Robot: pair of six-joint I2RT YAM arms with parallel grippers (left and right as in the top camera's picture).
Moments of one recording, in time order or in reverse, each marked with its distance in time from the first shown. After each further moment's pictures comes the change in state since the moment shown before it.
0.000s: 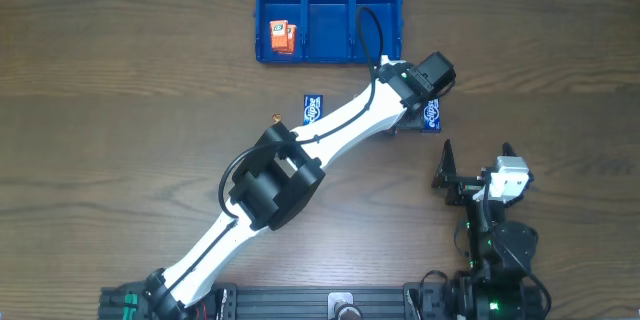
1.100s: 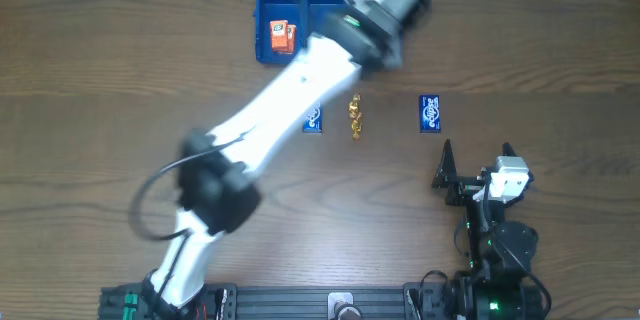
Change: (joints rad) left arm 0.156 -0.282 0.090 -0.051 -0.079 0.164; right arm 0.000 0.000 0.000 0.000 0.000 0.000
